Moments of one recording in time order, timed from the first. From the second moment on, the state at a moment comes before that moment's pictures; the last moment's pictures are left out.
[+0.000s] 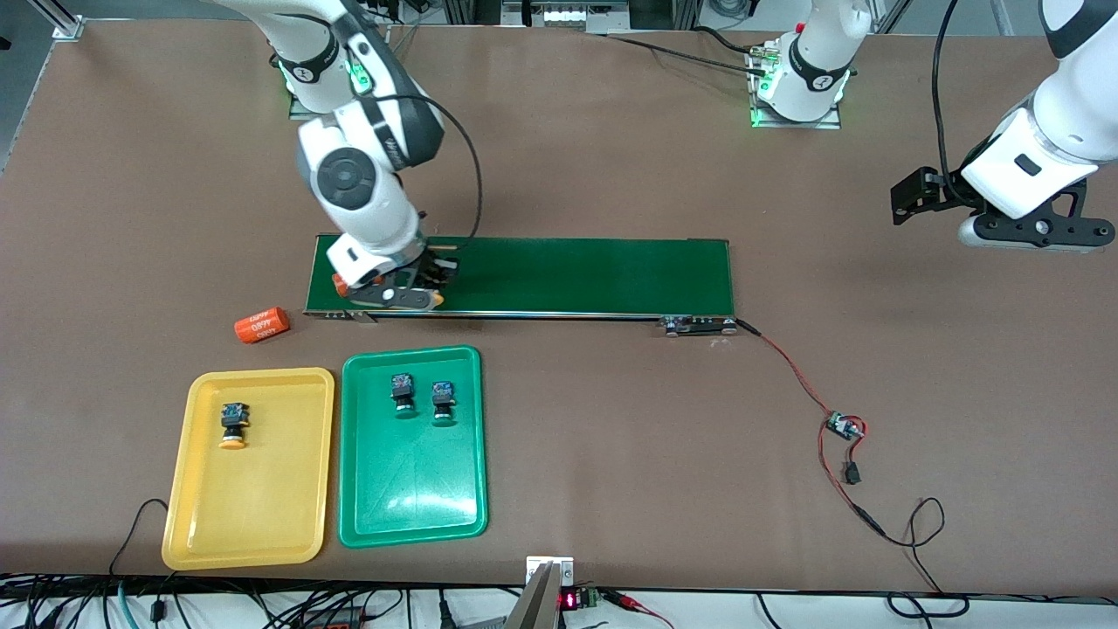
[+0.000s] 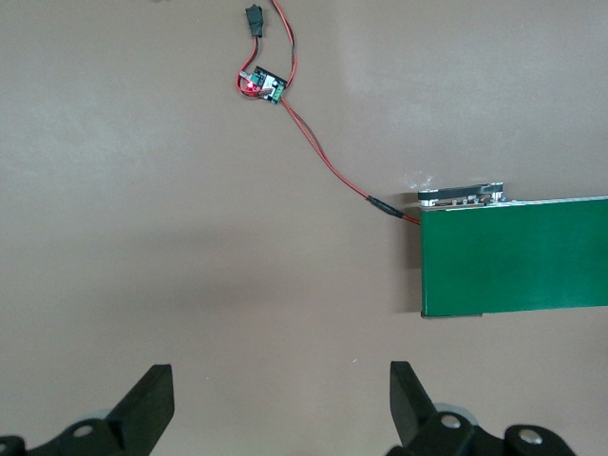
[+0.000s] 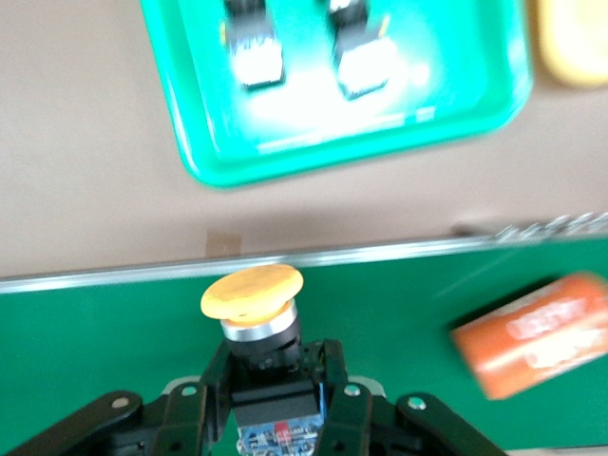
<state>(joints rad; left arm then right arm) -0.03 0.00 -0.08 -1.65 0.03 1.57 -0.05 0.49 0.30 -0.02 -1.86 0.03 2.15 0.54</state>
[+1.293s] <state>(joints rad) -0.03 0.00 -0.08 -1.65 0.03 1.57 -0.05 0.14 0.67 -0.11 -1.63 0.03 2.35 0.03</state>
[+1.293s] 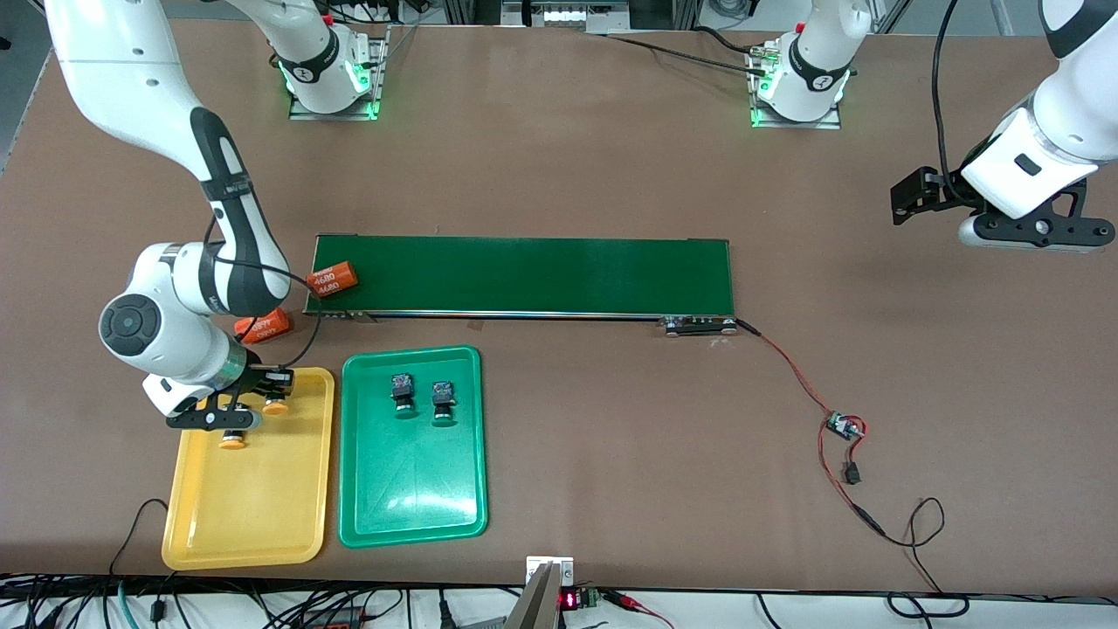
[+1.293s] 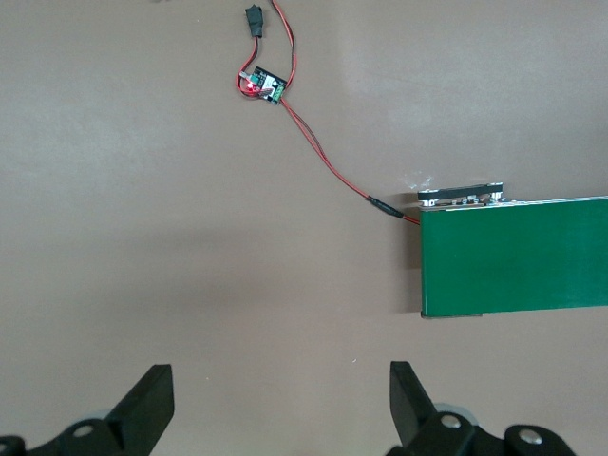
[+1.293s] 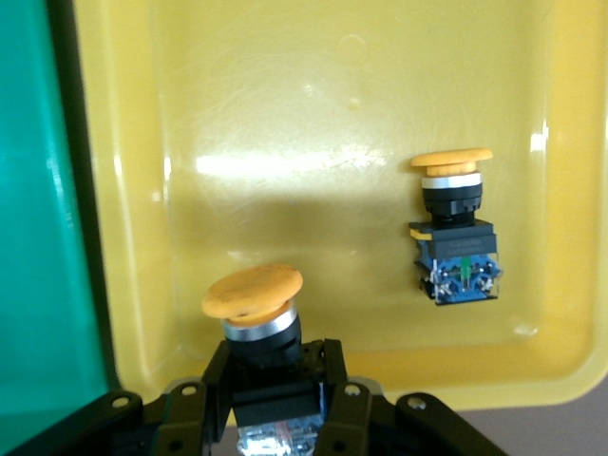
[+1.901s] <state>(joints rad) -0.03 0.00 -0.10 -1.65 0.03 1.56 -0.05 0.13 0.73 -0.11 -1.63 0.03 2.44 0.03</state>
